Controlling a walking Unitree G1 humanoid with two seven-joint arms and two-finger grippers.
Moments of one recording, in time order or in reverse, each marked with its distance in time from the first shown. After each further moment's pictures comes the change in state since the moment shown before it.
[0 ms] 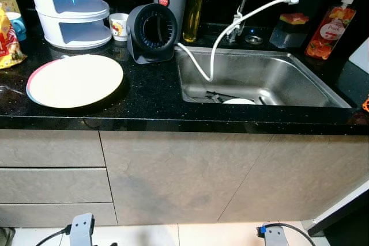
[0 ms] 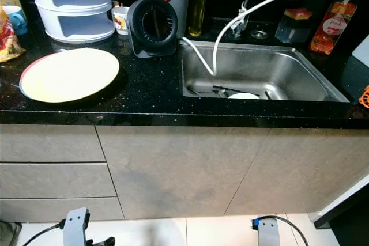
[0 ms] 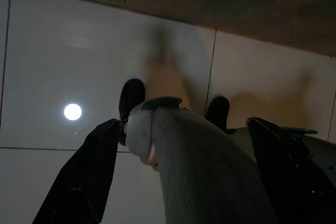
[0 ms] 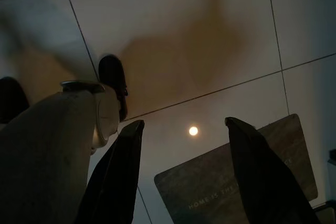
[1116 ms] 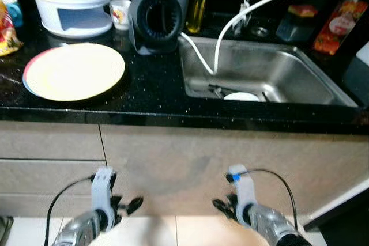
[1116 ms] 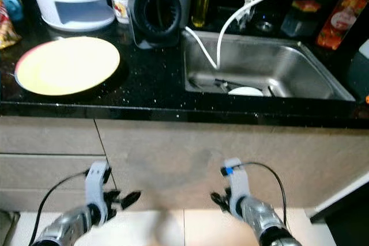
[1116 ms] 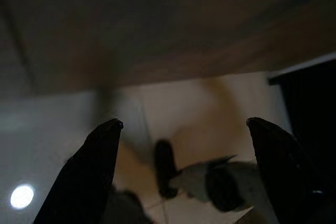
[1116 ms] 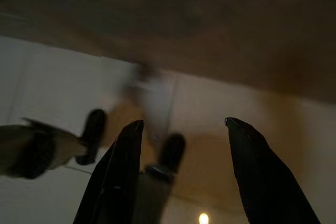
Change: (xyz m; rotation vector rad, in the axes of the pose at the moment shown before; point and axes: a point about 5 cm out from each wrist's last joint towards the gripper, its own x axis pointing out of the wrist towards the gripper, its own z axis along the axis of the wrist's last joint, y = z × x) left arm 0.004 -0.042 0.077 0.176 -0.173 -0.361; right arm -0.015 0.052 0.107 -0.250 -0.314 0.475
